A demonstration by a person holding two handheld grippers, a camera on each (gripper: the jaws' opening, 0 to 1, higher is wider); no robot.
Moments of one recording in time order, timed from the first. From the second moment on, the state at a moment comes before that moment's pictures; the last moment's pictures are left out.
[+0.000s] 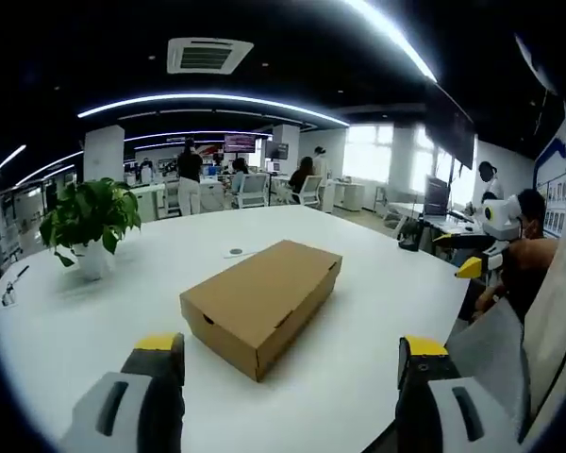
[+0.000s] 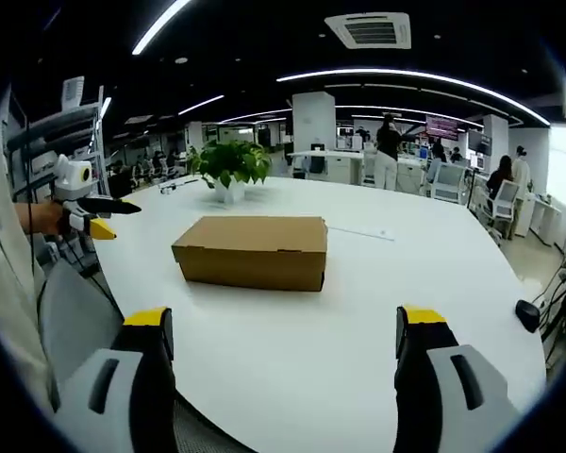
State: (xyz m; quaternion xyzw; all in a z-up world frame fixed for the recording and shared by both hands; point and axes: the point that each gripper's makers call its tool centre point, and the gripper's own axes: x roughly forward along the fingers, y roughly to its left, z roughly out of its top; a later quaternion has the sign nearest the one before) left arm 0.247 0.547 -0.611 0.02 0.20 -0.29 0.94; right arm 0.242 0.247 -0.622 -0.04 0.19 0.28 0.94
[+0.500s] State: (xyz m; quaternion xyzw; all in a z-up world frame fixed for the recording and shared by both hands) left arm 0.246 0.545 -0.611 0.02 0.19 -0.29 0.94; right arm 0.241 0.246 -0.623 -0.04 0.19 0.28 0.94
